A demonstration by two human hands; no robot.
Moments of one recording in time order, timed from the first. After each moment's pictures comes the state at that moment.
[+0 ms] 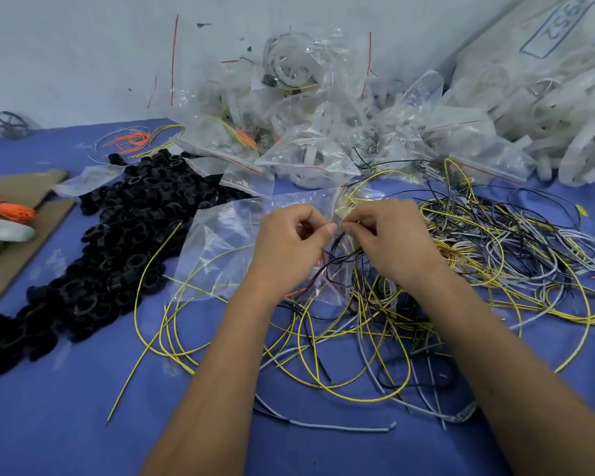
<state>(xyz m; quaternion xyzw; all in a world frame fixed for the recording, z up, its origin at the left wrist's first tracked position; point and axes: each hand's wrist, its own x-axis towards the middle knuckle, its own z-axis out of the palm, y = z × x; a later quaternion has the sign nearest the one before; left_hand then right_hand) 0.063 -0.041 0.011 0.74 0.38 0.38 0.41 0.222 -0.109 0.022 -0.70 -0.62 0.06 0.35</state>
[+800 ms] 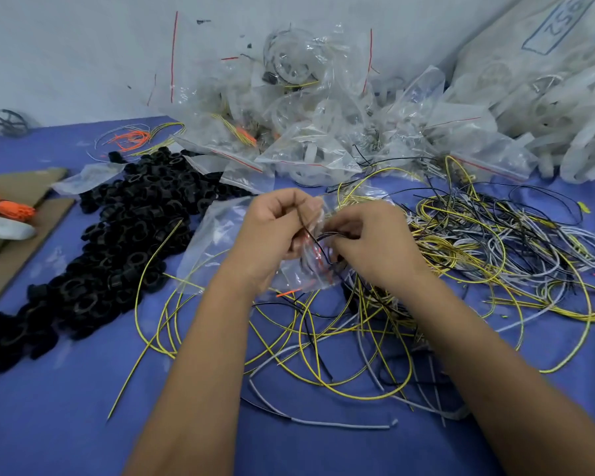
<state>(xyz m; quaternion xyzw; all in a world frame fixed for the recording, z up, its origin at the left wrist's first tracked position) 0.046 -0.039 0.032 0.61 0.28 0.39 0.63 0.194 -0.105 0.022 -0.68 -0.57 0.19 0.42</state>
